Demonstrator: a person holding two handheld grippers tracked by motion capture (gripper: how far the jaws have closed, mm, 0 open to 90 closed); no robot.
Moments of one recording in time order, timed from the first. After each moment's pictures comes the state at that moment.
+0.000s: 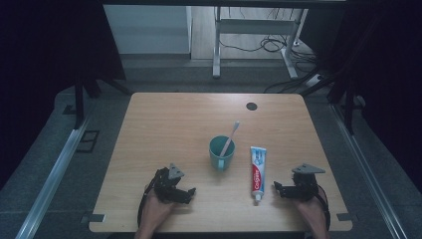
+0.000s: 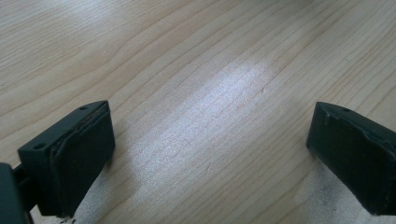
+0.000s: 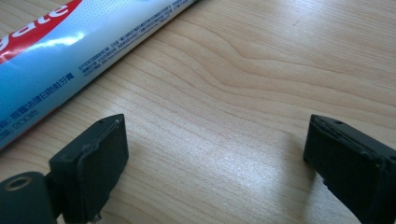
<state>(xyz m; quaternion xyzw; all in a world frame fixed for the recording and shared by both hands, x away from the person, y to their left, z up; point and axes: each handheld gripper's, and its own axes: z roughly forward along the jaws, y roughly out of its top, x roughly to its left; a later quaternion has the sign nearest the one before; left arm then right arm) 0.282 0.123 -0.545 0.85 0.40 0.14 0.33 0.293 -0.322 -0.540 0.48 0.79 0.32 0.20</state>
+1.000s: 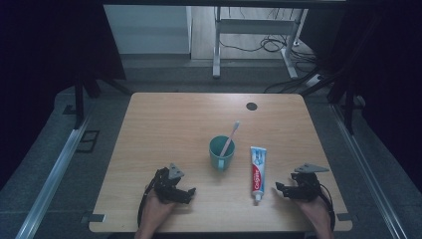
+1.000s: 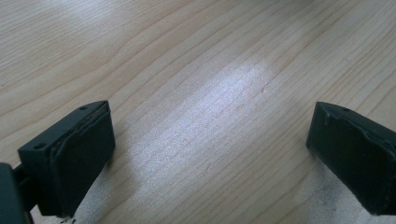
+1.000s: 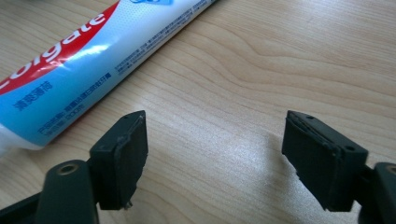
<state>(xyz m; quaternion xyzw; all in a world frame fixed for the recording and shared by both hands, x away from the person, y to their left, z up) 0.282 0.123 -0.545 0.85 0.40 0.14 0.33 0.287 -0.324 -0.526 0.48 0.80 0.33 0.16</state>
